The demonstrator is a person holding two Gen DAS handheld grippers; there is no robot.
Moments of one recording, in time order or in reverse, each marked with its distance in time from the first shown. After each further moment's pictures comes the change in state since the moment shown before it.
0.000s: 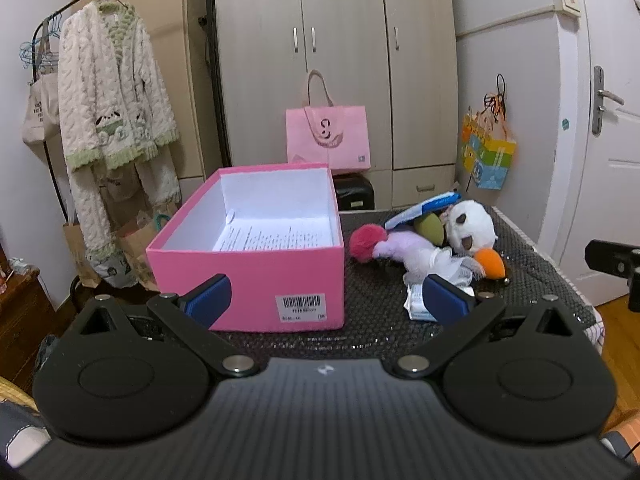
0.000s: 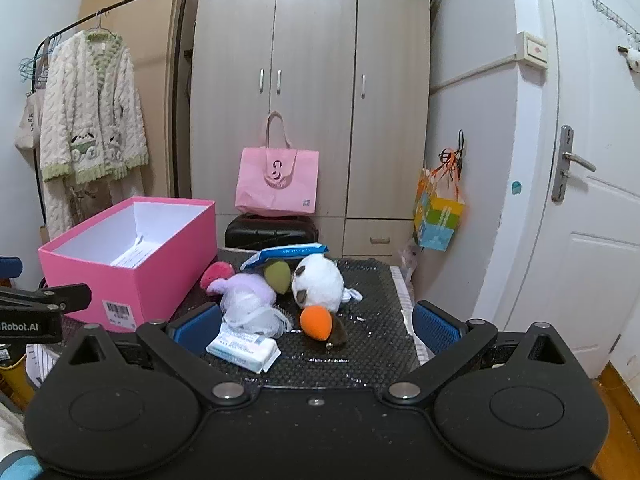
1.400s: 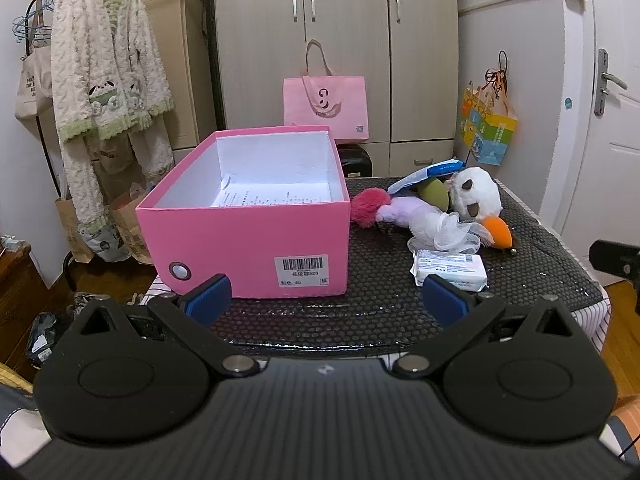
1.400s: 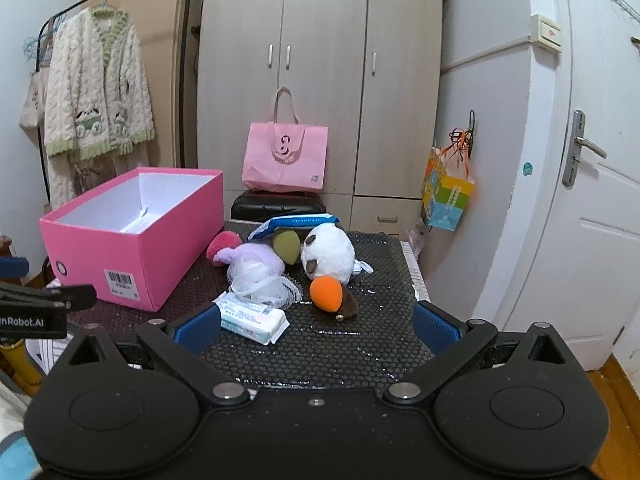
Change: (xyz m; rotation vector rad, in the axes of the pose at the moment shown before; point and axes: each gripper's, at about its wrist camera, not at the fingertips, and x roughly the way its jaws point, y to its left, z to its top) left arm 0.018 0.009 -0.018 -0.009 0.070 -0.018; right arm 0.010 0.008 -0.011 -0.025 0.062 0.012
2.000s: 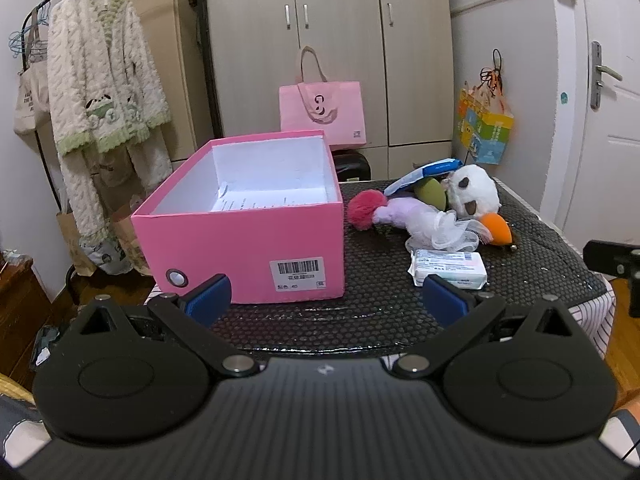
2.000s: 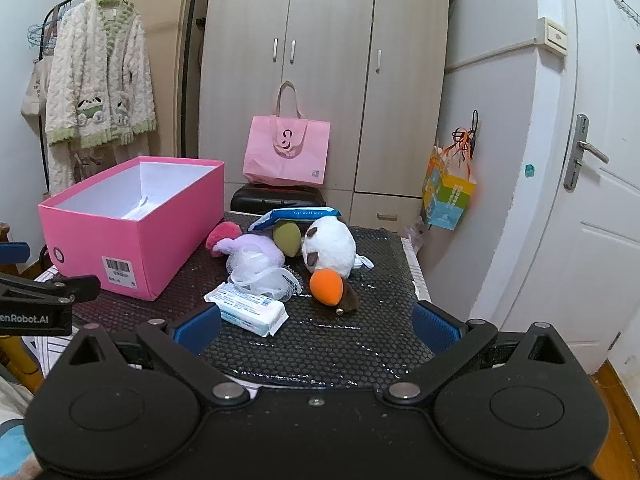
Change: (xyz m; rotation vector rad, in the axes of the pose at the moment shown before) left arm 0.000 -0.007 -0.005 0.035 -0.026 0.004; right arm 0.003 0.003 -0.004 -0.022 0.014 -0.009
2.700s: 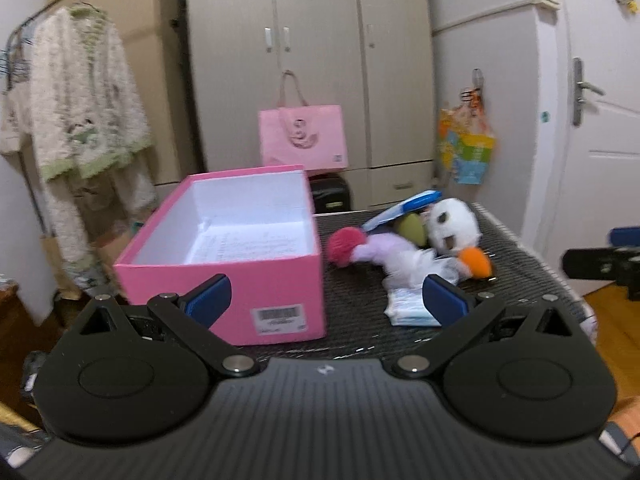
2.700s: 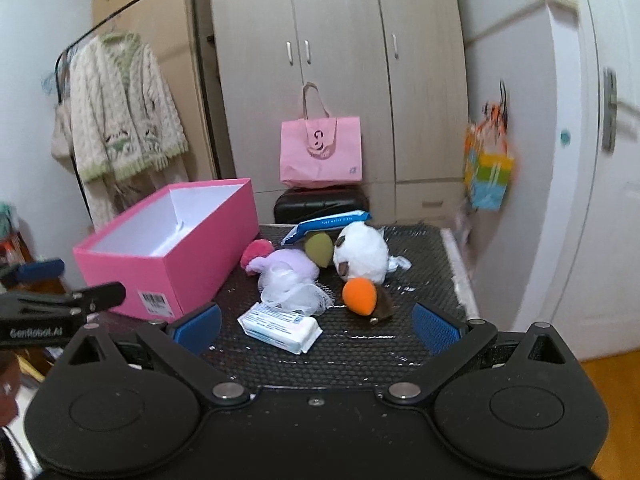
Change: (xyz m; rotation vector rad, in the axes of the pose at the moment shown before) left arm -0.002 -0.005 0.033 0.014 -0.053 -0.079; right arm 0.023 -0.047 0.019 0.166 0.023 0.209
